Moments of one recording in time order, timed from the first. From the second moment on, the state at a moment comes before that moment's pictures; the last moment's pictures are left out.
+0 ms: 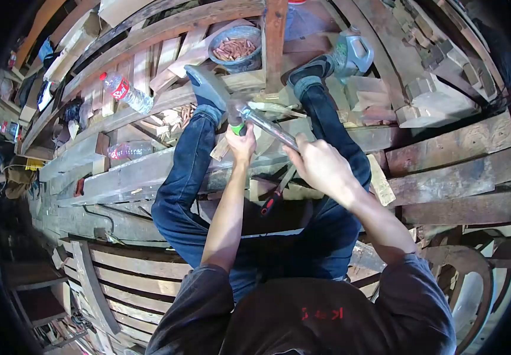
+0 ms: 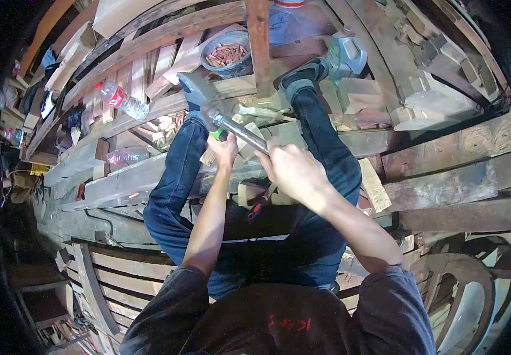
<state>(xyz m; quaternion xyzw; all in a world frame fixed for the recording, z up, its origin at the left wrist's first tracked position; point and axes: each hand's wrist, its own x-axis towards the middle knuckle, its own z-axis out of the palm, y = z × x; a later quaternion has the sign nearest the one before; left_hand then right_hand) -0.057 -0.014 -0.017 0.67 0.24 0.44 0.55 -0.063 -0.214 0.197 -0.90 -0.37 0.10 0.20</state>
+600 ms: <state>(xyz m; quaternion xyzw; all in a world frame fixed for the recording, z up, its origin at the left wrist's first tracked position) -0.084 -0.004 -0.022 0.51 0.13 0.44 0.73 -0.039 -0.228 0.021 -0.93 -0.17 0.24 0.21</state>
